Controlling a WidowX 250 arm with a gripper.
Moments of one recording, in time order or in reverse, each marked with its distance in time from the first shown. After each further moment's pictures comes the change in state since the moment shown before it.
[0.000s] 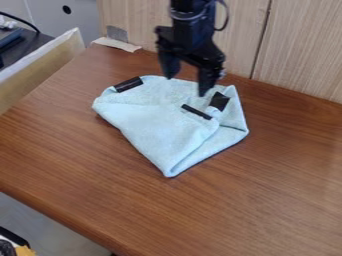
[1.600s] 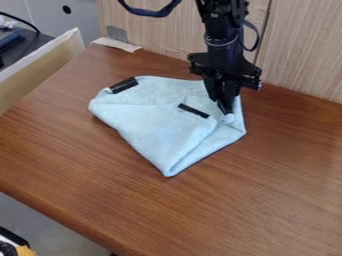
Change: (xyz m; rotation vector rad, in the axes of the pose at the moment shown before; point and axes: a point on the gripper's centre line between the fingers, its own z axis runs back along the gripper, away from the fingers) arm 0.043 -0.036 -0.056 -0.099 -0.037 0.157
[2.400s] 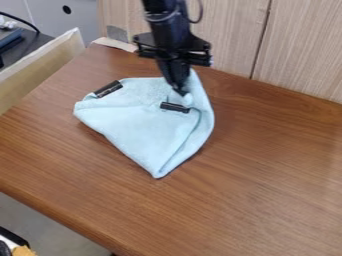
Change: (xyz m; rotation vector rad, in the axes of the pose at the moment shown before) arm -0.026 0.041 0.051 -0.007 -0.035 0.112
